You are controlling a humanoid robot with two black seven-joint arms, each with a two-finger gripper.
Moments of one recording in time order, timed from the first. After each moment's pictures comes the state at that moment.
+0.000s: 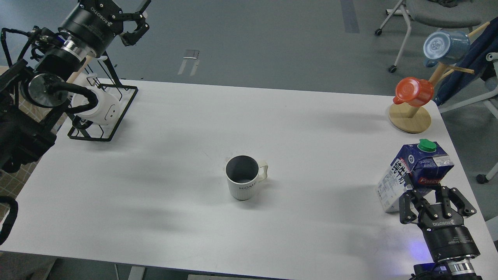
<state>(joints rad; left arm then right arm) -0.87 0.55 -0.87 -0.86 -0.01 -0.49 -0.19 -0.35 -0.08 1.59 1.43 0.34 0.49 -0.26</state>
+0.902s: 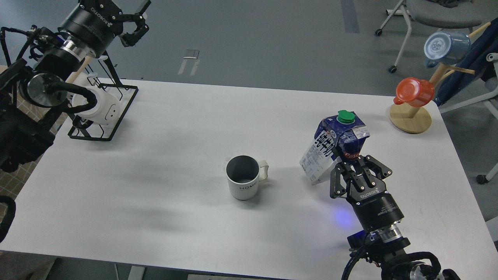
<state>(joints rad) -0.87 0.56 -0.85 -0.85 0.00 -0.49 -0.19 -0.15 0.00 1.27 1.42 0.32 0.49 -0.27</state>
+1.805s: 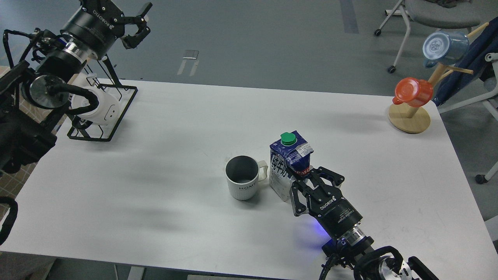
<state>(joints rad) -0.87 0.55 -0.85 -0.85 0.00 -0.49 -0.19 -0.02 0.00 1.08 1.21 0.28 0.49 -0.29</state>
